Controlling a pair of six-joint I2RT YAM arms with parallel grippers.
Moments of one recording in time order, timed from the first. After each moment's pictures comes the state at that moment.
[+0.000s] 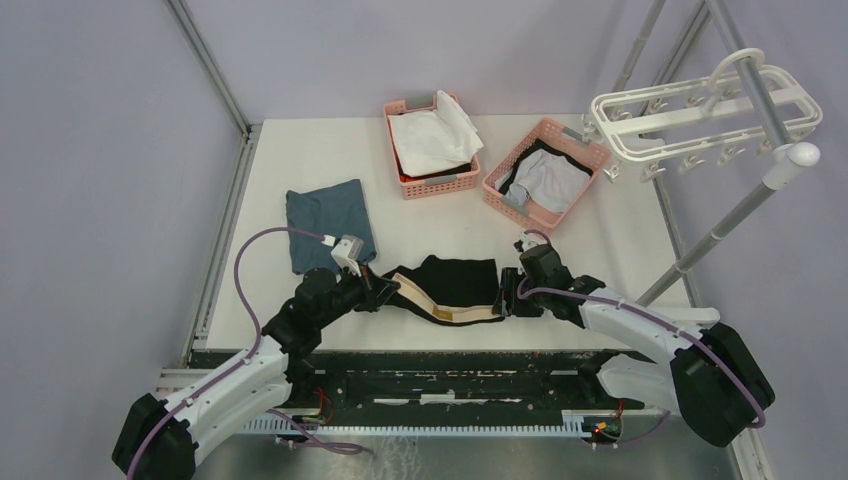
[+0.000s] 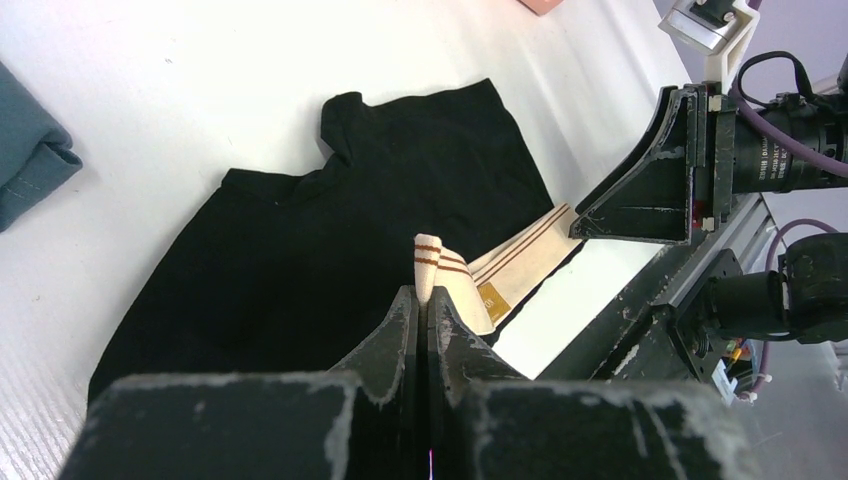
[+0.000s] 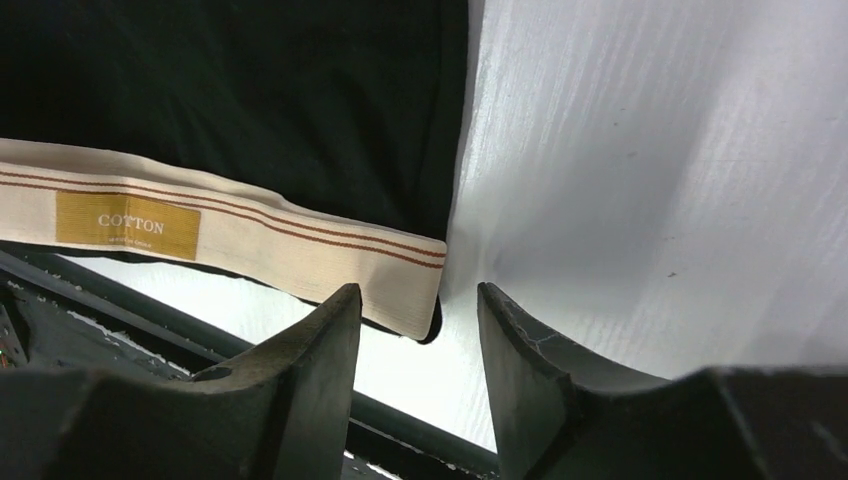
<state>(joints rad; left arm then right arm) -0.62 0.69 0.21 0.18 0.16 -0.55 0.59 1.12 0.46 -0.30 -0.12 0.59</state>
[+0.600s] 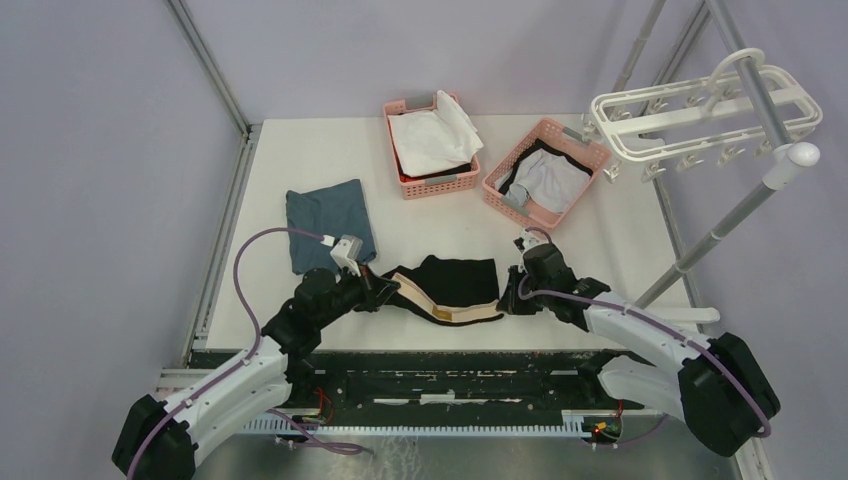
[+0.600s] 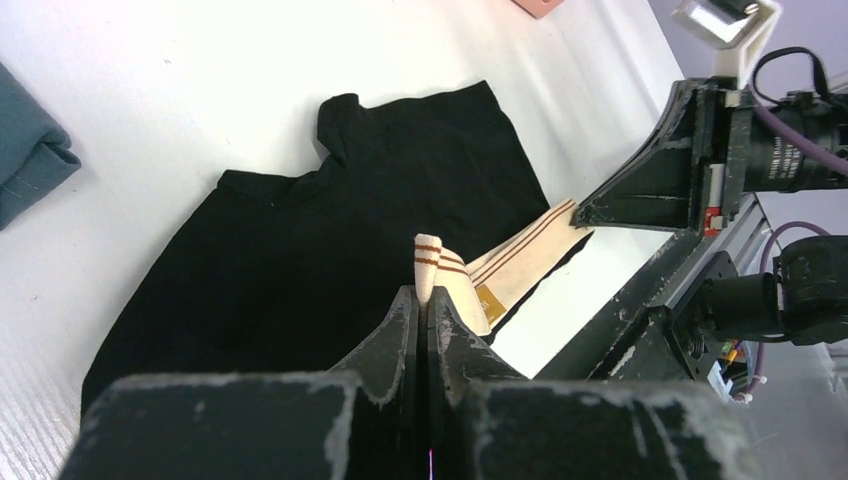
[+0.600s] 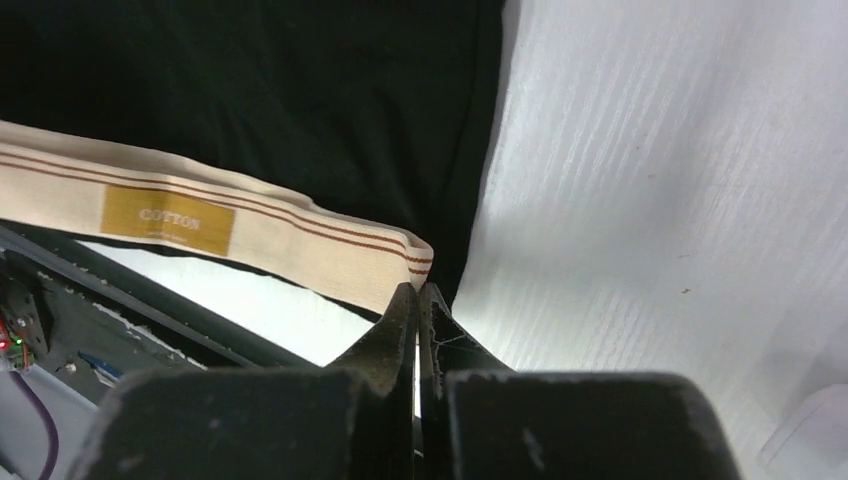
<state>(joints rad) -0.62 0.69 0.21 0.18 0.16 -0.57 0.59 1.11 0.45 -0.26 -0.15 0.59</state>
